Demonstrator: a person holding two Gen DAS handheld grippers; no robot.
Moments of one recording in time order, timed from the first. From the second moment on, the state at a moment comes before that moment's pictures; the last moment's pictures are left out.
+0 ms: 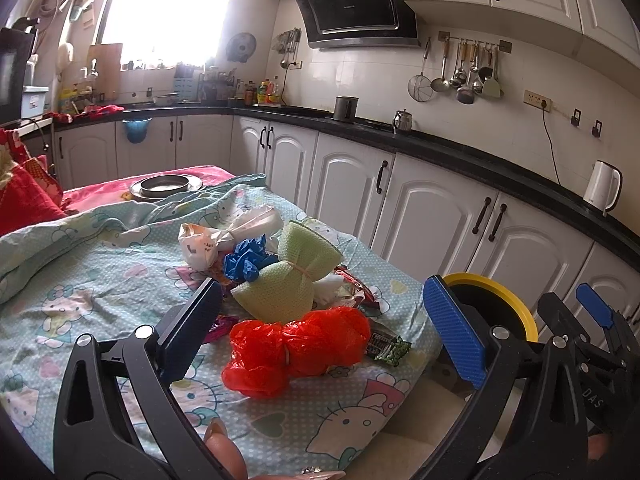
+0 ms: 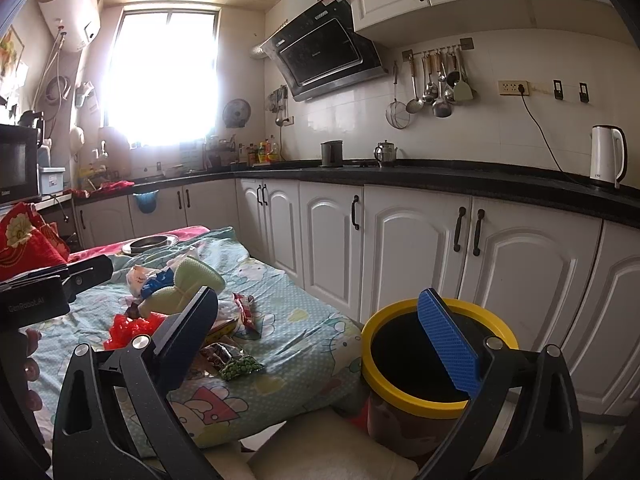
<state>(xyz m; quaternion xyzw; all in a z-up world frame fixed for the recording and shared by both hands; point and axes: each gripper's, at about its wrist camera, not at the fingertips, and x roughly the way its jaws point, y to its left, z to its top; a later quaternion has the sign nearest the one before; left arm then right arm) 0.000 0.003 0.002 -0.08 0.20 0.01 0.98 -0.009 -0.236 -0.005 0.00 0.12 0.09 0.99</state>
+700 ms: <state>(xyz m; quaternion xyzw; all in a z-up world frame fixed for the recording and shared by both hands) 0.003 0.013 -0.007 -0.09 0.22 0.02 0.97 -0.003 -0.229 -0.011 -0.01 0.13 0.12 0.98</state>
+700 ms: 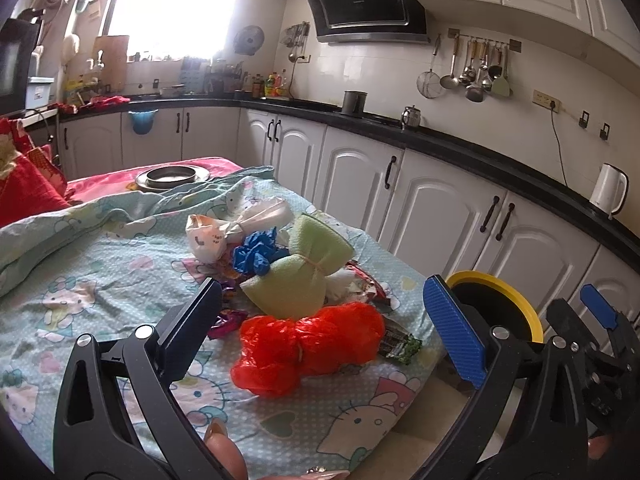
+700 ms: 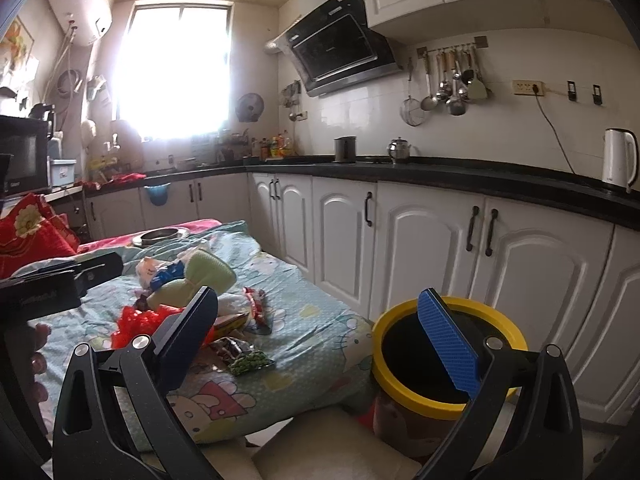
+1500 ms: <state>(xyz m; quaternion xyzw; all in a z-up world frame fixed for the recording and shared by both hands) 0.020 0.101 -0.029 -0.16 0.26 0.06 0.95 0.058 -0.174 -0.031 -0.08 0.24 0.28 0.93</state>
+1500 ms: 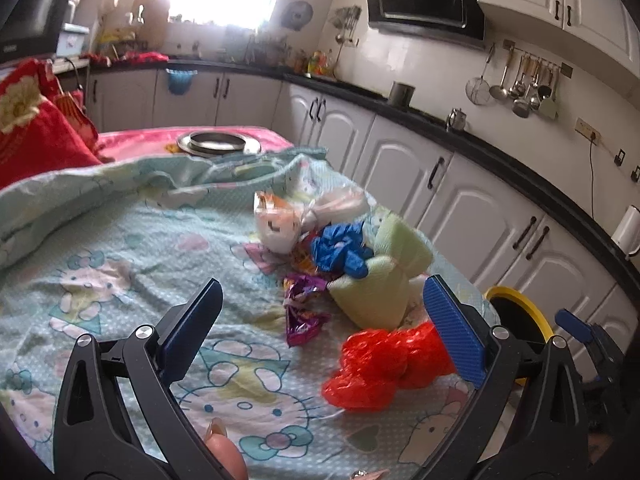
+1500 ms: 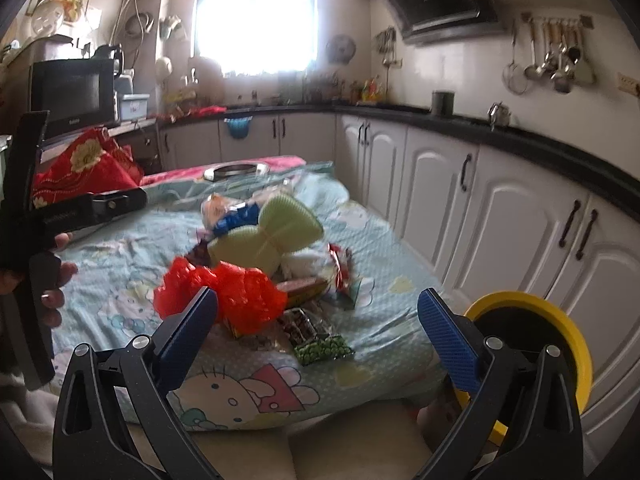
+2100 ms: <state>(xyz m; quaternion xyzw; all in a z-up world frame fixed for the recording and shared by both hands) 0.045 0.071 -0.079 -0.16 0.33 -0.04 0.93 0.116 -0.143 -0.098 -0.15 0.33 0.31 0.88</state>
